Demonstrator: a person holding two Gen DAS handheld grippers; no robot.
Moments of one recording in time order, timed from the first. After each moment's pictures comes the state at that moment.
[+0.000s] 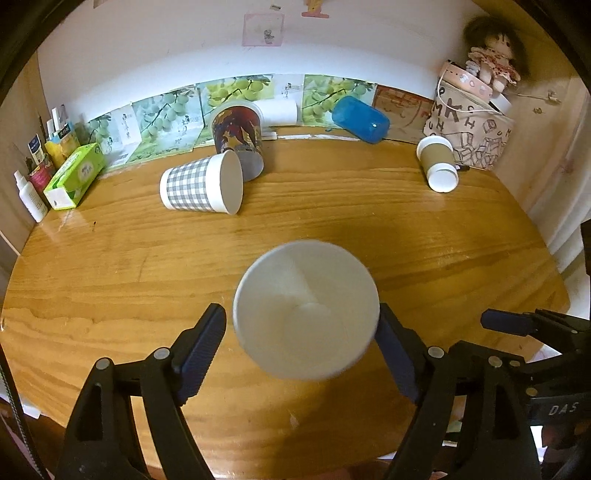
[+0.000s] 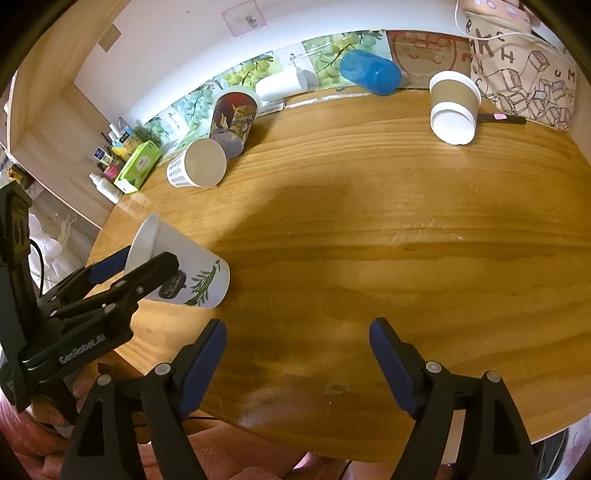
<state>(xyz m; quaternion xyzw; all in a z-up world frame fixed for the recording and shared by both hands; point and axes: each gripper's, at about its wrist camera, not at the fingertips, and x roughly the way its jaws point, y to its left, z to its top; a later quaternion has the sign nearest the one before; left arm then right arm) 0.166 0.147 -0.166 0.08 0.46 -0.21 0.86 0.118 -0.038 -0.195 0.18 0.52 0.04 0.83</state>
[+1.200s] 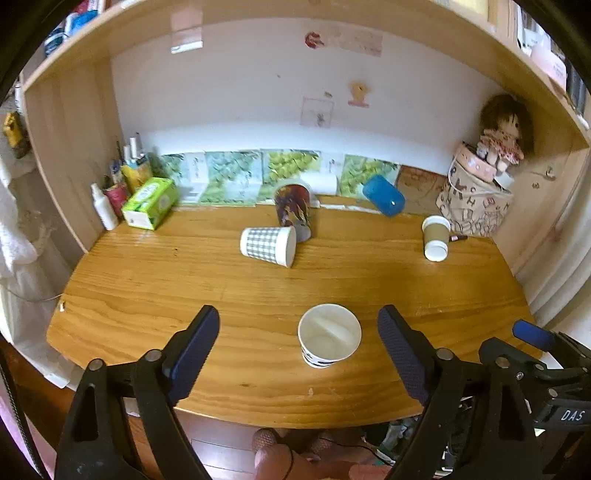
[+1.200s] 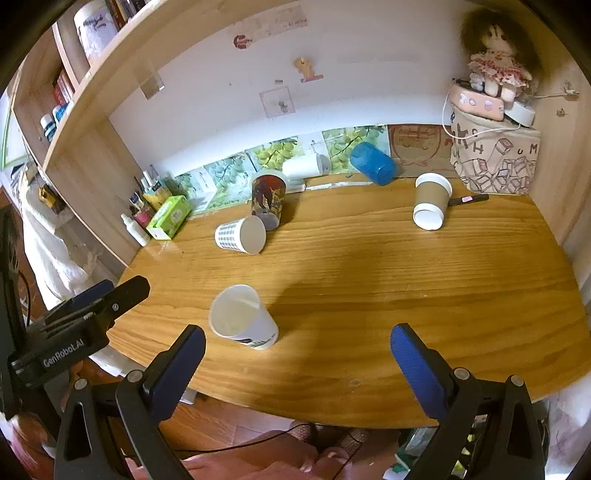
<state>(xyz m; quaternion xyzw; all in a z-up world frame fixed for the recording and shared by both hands) 0.117 0.198 -0.032 0.03 0.41 -0.13 0.90 0.067 -0.012 -0.062 0.17 0.43 0.00 0.89</state>
